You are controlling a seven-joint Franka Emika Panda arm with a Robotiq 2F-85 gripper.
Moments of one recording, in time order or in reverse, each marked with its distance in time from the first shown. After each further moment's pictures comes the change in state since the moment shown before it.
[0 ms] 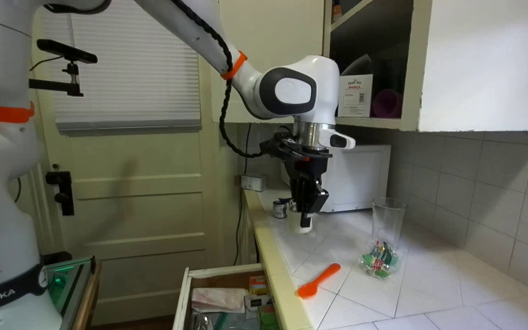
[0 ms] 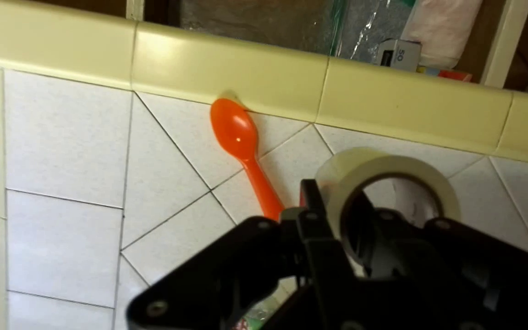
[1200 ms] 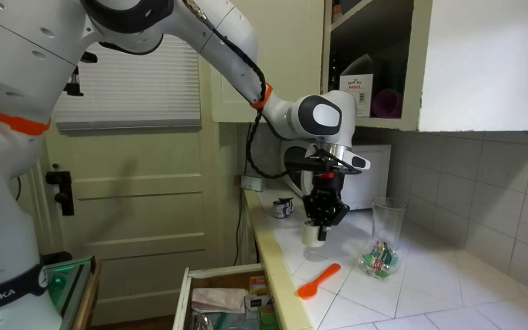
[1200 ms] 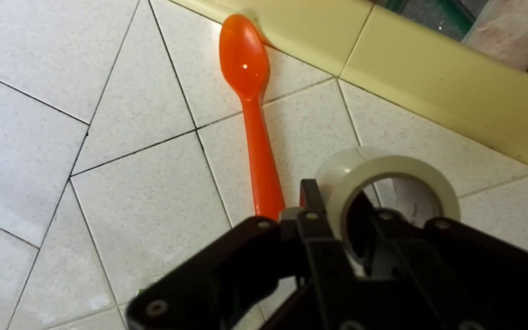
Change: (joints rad) arm 0.051 0.315 0.021 0.355 -0.130 -0.189 -0.105
